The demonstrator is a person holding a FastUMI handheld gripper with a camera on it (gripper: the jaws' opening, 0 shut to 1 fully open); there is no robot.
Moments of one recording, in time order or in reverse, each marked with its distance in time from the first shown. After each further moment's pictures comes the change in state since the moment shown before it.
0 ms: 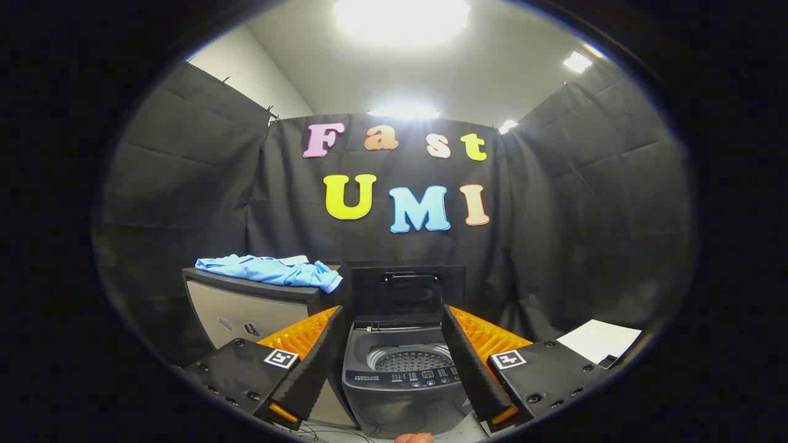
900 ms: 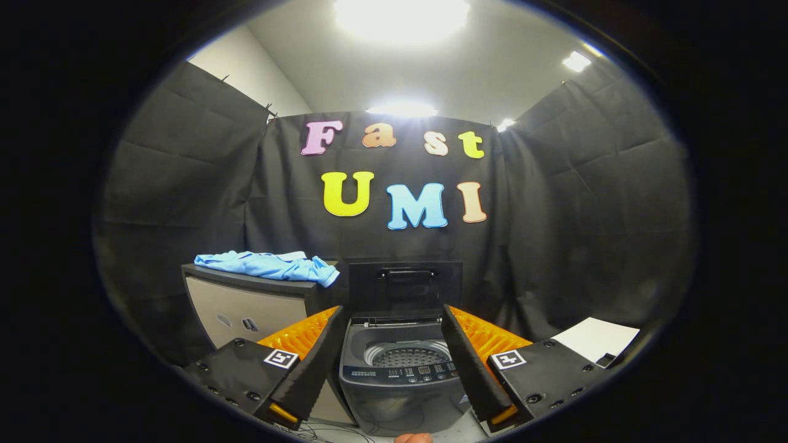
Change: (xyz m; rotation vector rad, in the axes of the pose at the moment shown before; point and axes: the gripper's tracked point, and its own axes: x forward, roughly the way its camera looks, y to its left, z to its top) arm -0.008 -0.003 -0.008 -0.002 0.019 -0.004
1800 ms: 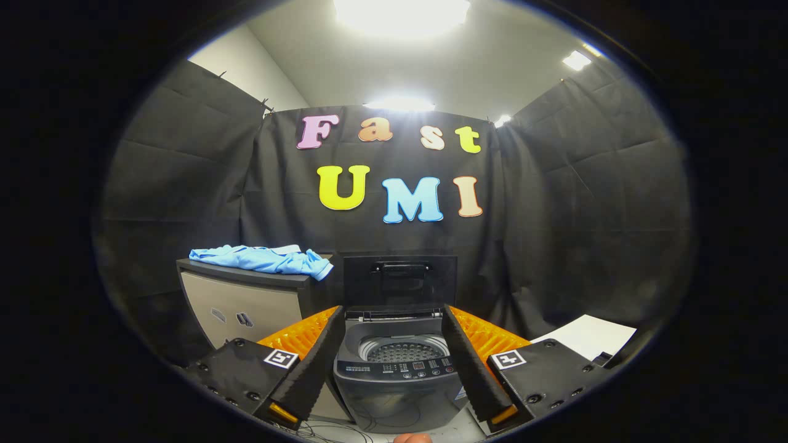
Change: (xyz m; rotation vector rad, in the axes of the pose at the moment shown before) arm -0.002 -0.008 0.001 0.000 0.028 -0.020
